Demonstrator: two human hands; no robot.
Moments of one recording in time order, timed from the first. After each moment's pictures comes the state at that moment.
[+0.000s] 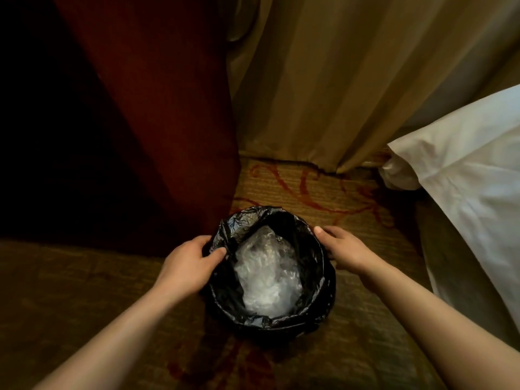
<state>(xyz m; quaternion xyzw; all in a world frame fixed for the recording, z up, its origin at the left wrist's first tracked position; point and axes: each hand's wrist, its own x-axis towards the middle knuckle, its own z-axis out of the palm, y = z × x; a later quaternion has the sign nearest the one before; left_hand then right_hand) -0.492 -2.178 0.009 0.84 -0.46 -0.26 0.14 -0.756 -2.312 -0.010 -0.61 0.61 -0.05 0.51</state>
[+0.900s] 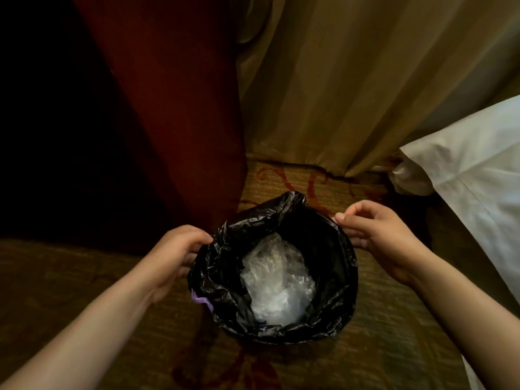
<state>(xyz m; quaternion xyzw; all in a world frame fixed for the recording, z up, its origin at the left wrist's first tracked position) -0.468 -2.174 0.040 0.73 -0.23 -0.51 0.39 -0.763 -2.318 0.041 -0.51 0.49 -0.27 0.65</state>
